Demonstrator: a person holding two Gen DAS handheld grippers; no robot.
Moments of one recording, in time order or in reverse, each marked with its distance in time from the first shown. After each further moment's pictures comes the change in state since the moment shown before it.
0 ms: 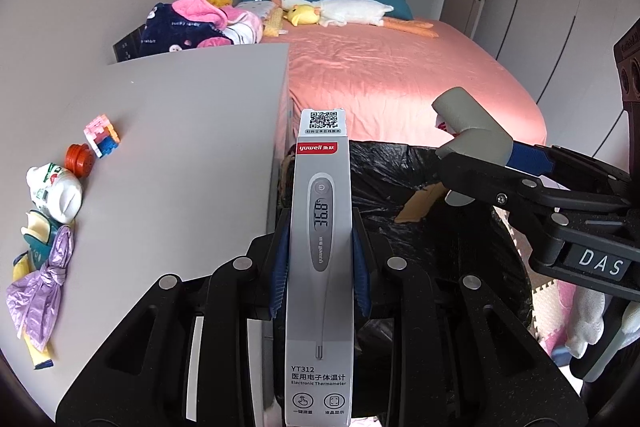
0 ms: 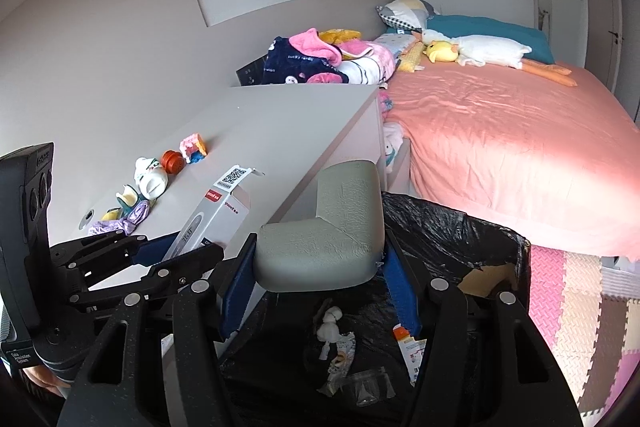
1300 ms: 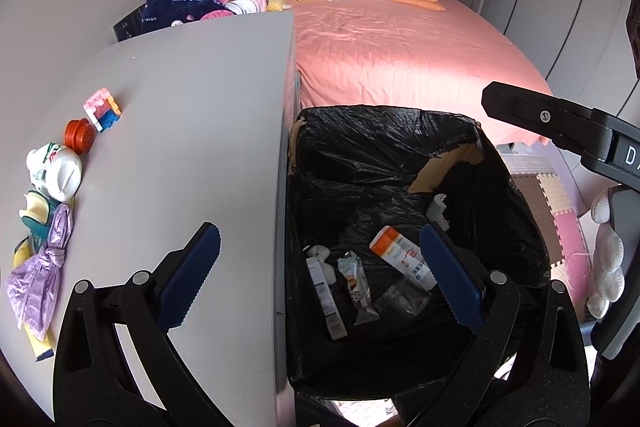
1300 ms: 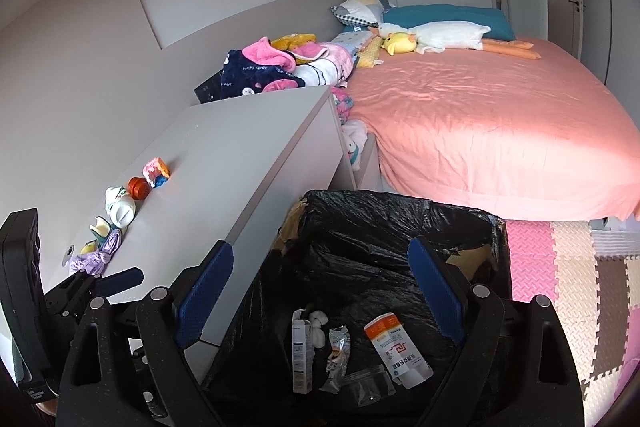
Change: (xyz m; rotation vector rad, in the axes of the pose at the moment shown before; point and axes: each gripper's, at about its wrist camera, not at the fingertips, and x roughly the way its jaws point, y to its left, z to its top) left arm 0.014 0.010 -0.015 0.013 0.088 0.038; right arm 0.004 -0.022 -0.002 0.116 -0.017 -0.072
